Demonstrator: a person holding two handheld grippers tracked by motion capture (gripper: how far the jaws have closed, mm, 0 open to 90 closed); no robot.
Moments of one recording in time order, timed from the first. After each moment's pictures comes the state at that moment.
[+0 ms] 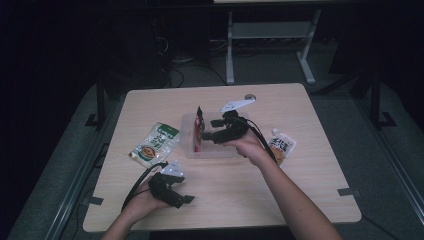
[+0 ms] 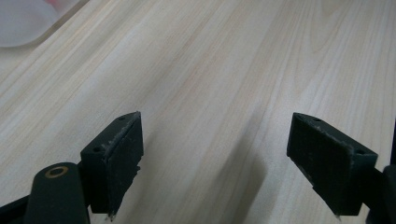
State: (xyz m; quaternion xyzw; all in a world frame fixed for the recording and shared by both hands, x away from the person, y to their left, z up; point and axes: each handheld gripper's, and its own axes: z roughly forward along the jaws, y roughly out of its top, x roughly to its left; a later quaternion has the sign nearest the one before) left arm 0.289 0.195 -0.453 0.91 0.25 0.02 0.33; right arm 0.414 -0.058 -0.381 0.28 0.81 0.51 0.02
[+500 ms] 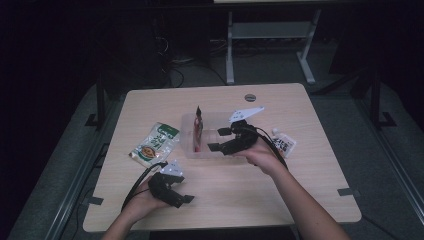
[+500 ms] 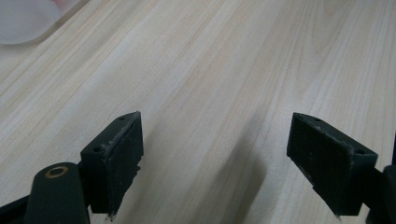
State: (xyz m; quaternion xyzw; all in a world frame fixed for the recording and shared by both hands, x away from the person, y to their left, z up) left arm 0.290 0.195 -0.454 0.91 0.26 0.02 0.33; right arm 0.383 -0.080 -0.381 0.26 0.83 0.50 0.01
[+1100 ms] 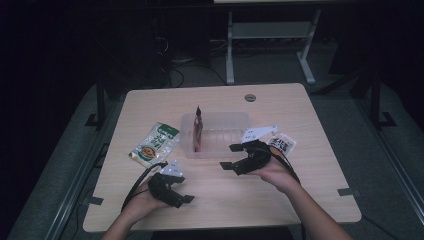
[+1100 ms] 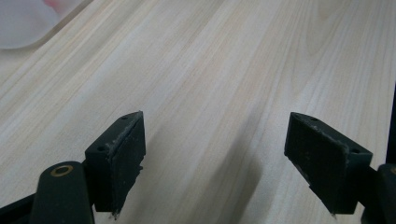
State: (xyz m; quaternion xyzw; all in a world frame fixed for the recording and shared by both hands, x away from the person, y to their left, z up) left arm 0.287 0.195 -0.452 0.91 0.26 0.02 0.34; right arm 0.338 -0.110 -0.400 0.25 0.84 0.48 0.03
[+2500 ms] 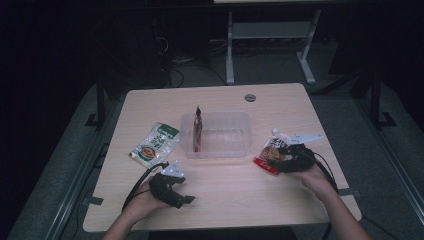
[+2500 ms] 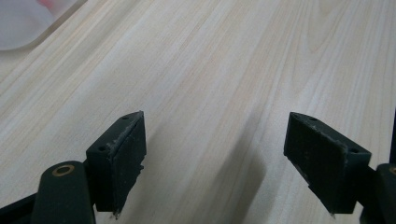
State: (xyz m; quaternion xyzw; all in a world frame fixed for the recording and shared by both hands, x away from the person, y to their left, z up) left arm 0.288 0.193 -0.453 0.91 0.25 0.02 0.33; right arm 0.345 -0.233 -0.446 0.41 0.81 0.40 0.11
